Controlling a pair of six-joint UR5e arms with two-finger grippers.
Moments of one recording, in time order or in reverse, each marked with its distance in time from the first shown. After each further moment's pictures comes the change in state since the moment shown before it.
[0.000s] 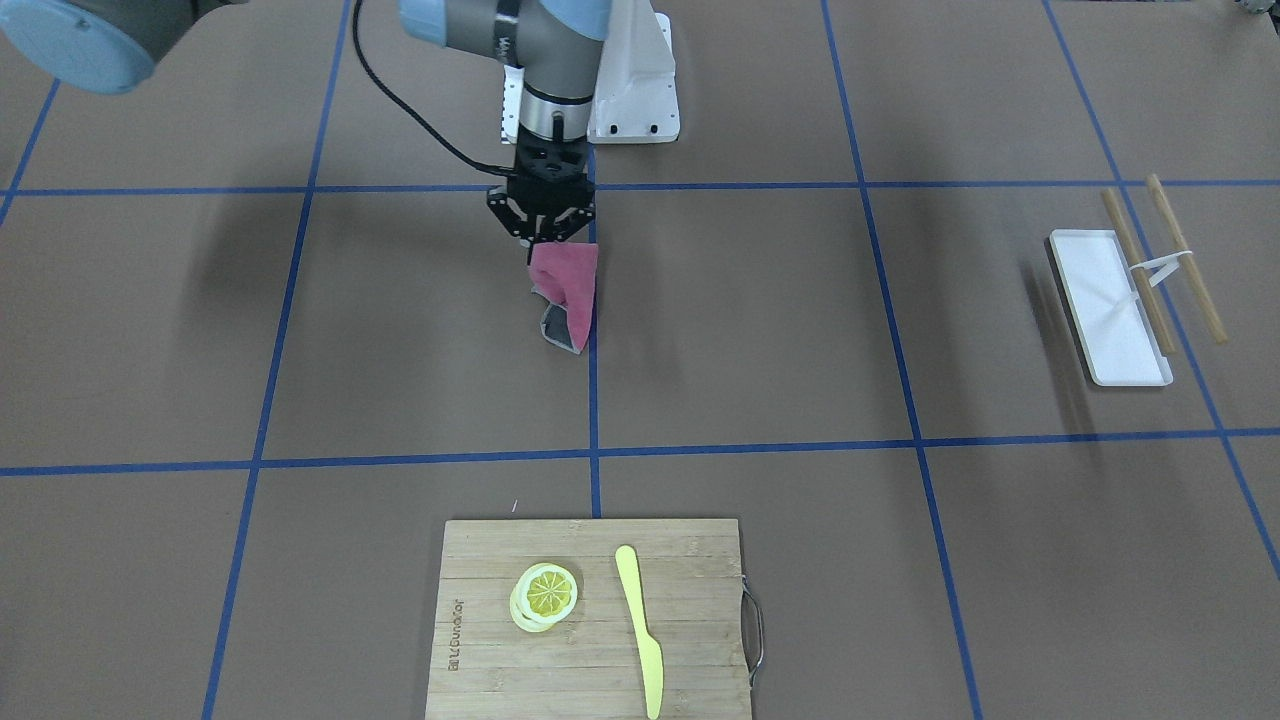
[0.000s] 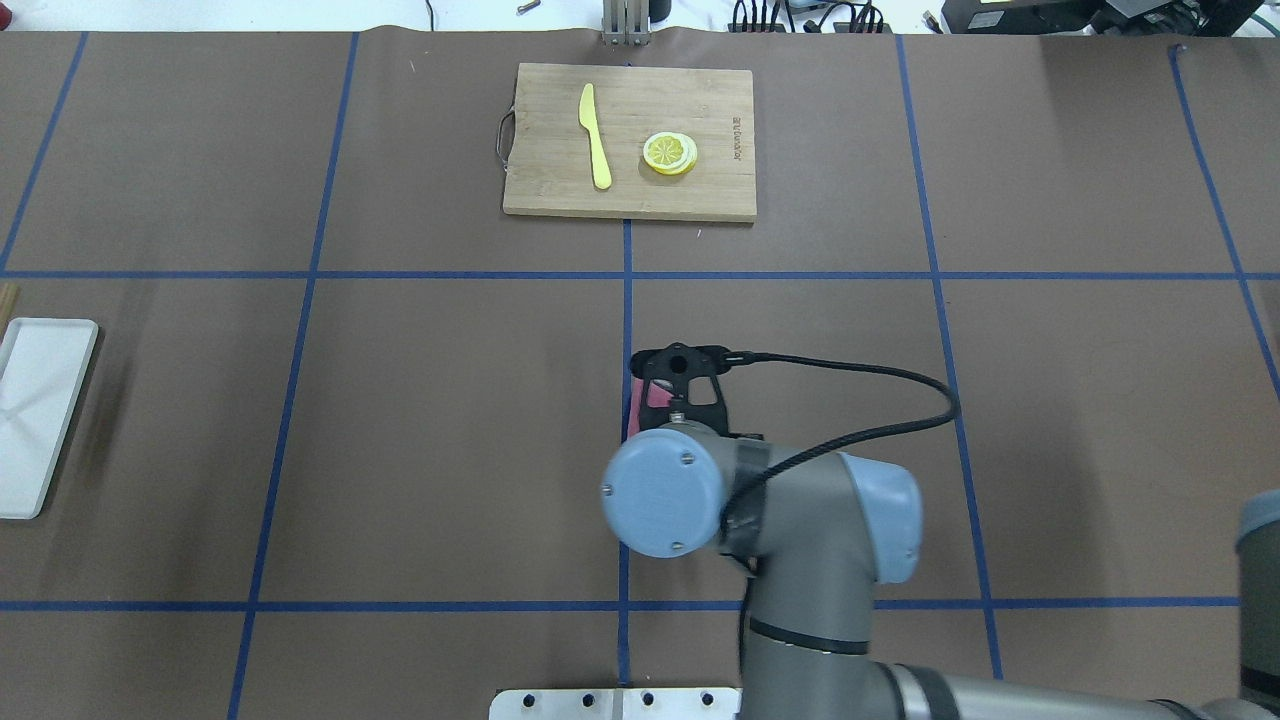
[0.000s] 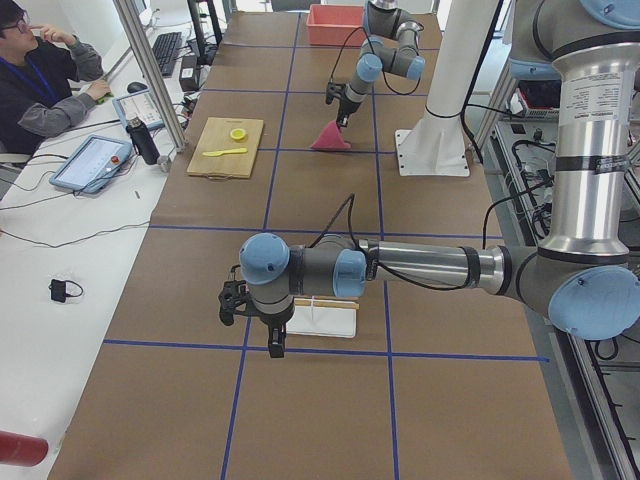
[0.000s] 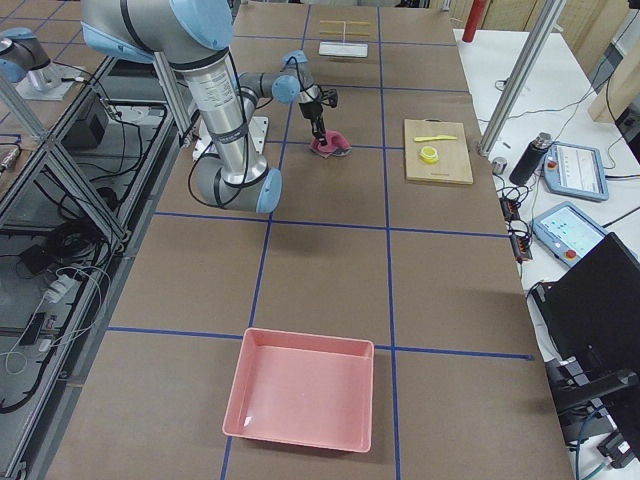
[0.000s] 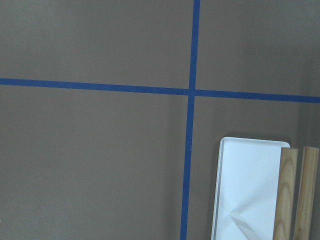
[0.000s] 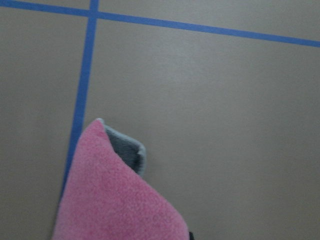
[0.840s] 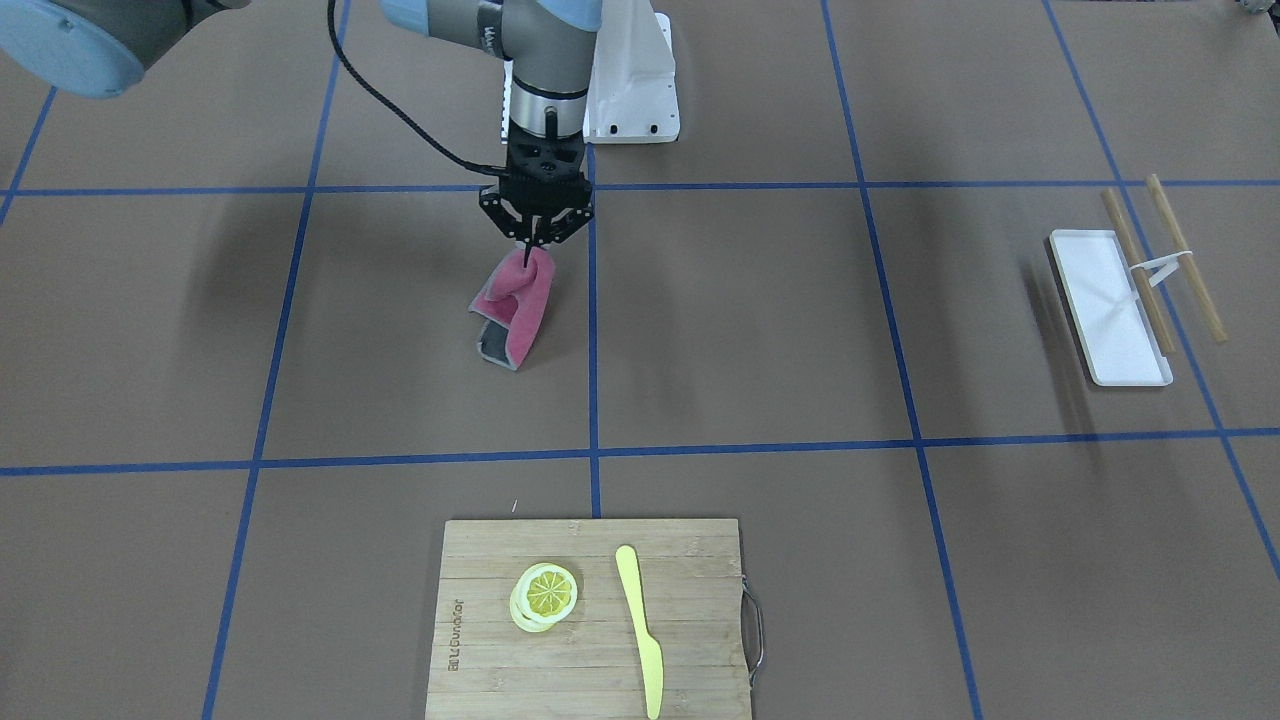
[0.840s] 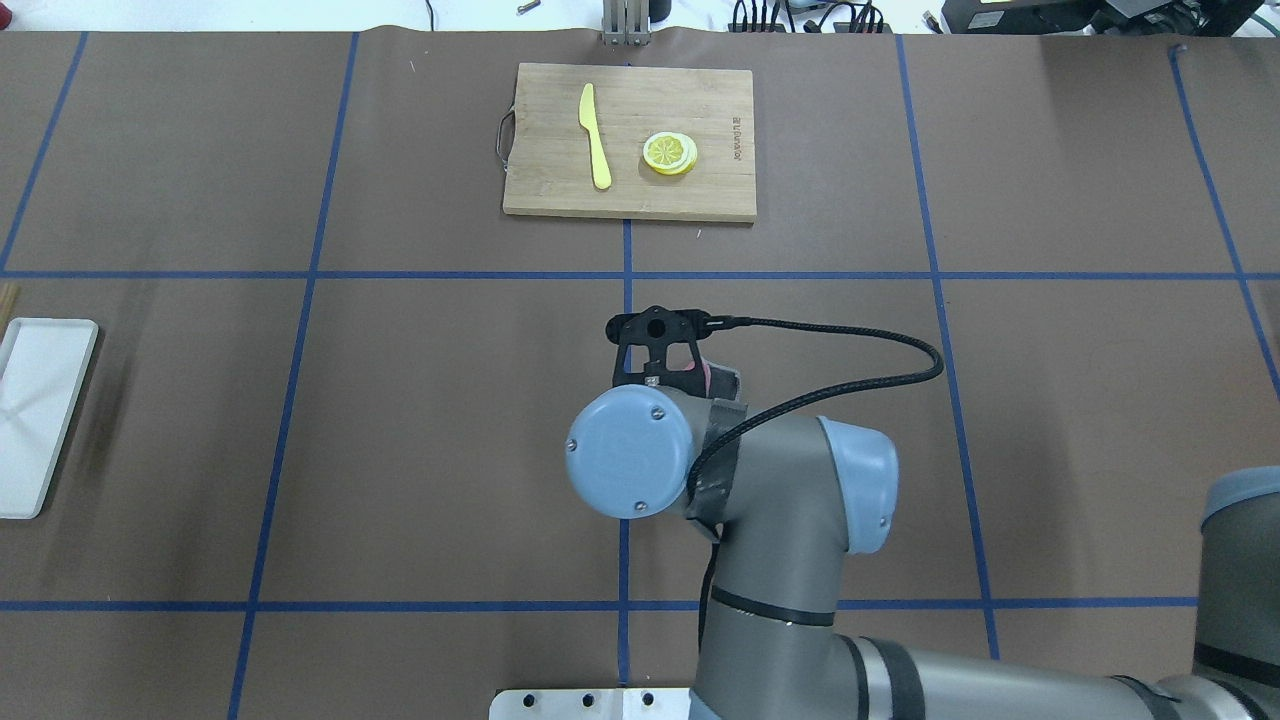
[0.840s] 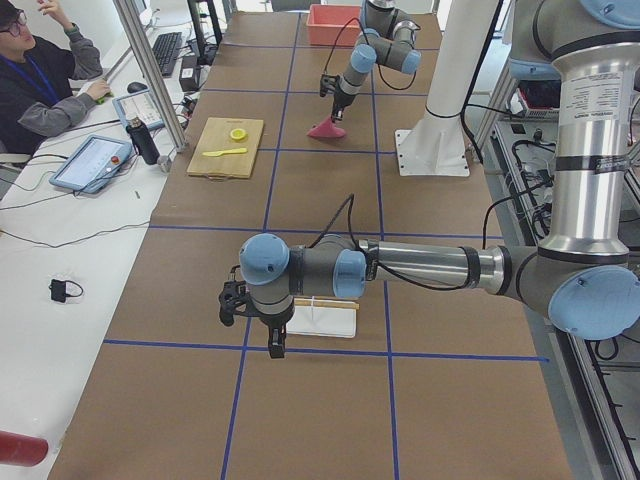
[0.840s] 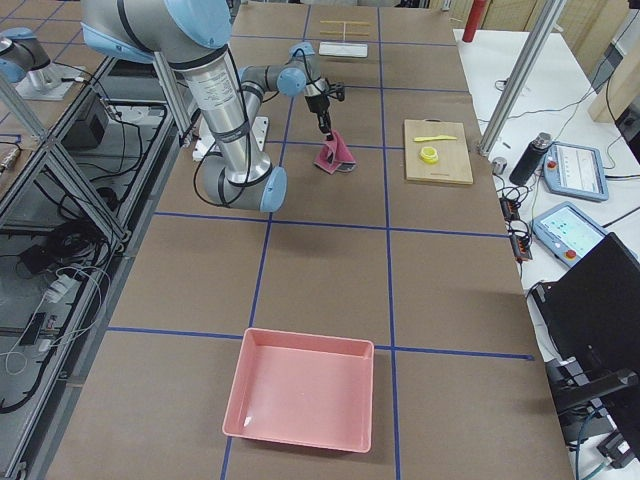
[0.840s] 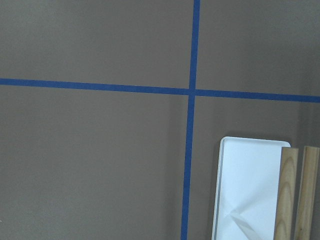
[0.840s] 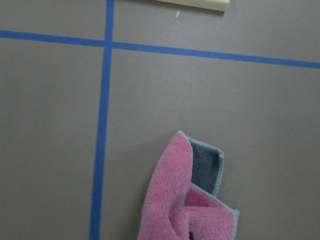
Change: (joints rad) left arm 0.000 0.000 0.003 0.000 0.001 0.000; right arm 0.009 0.153 -0.083 -0.036 0.019 0.038
